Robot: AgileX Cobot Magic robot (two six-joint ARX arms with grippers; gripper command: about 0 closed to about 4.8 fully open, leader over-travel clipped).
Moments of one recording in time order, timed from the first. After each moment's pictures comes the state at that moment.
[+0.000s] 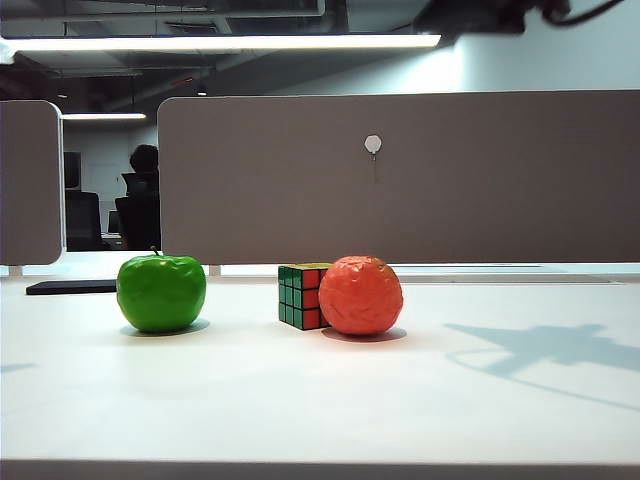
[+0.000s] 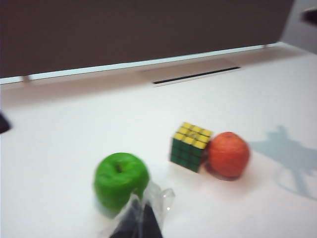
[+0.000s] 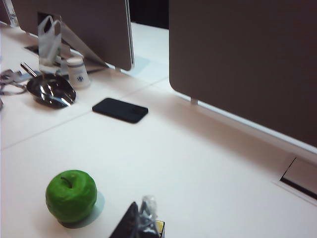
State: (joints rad) left arm 0.04 0.41 0.38 -0.13 0.61 0.05; right arm 0.41 1.14 0.78 0.28 -0.33 -0.03
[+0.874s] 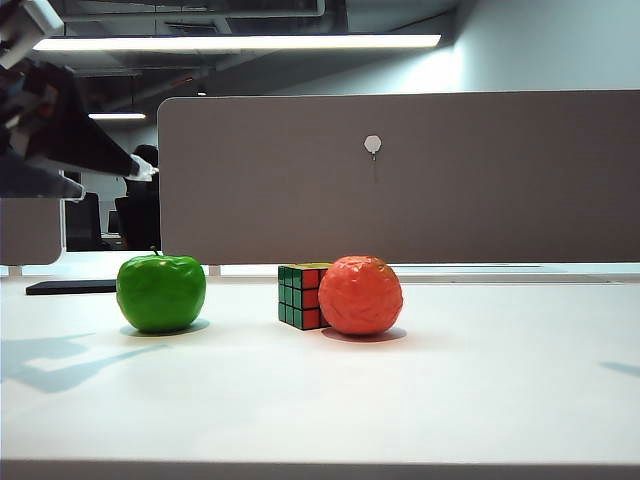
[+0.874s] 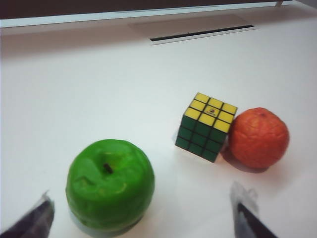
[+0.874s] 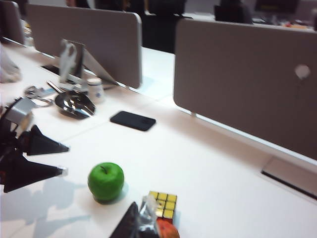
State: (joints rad) left arm -0.14 1.06 0.38 0.38 0.49 0.05; right arm 0.41 0.58 0.78 -0.23 -0.31 -0.03
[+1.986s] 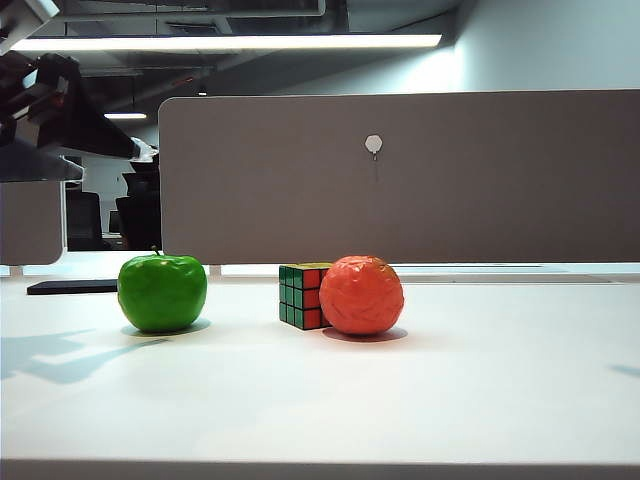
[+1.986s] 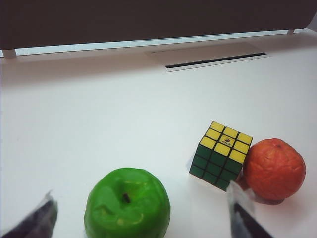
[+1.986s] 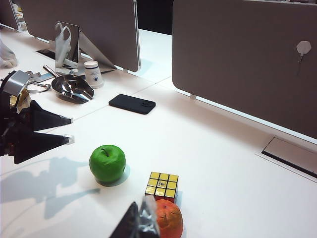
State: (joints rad) left arm -0.13 1.09 0.38 0.50 0.44 0.00; right arm 0.41 0.56 0.78 -0.31 -0.31 -0.03
